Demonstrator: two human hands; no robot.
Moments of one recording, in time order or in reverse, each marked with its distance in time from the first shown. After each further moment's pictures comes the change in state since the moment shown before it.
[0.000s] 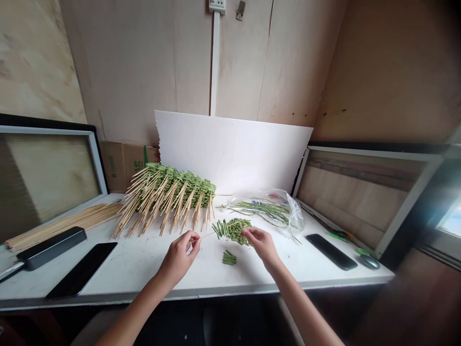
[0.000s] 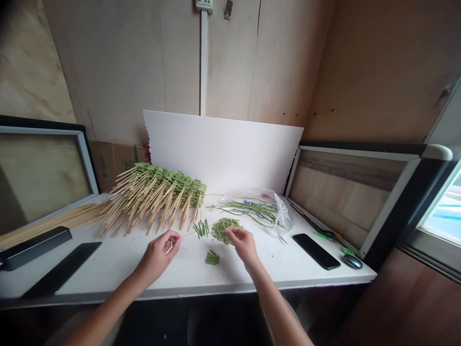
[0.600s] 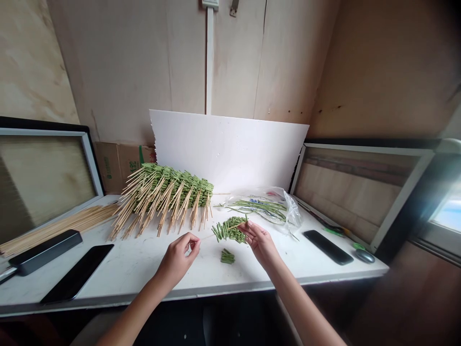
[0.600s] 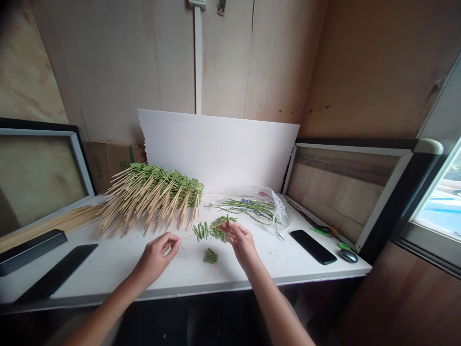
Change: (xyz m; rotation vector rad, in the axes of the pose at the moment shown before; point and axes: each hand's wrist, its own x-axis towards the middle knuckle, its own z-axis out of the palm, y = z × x) left_hand -0.003 0.001 0.001 -0.004 -0.046 -0.008; right_hand -0.005 -0.010 0.005 0.480 -0.013 0.148
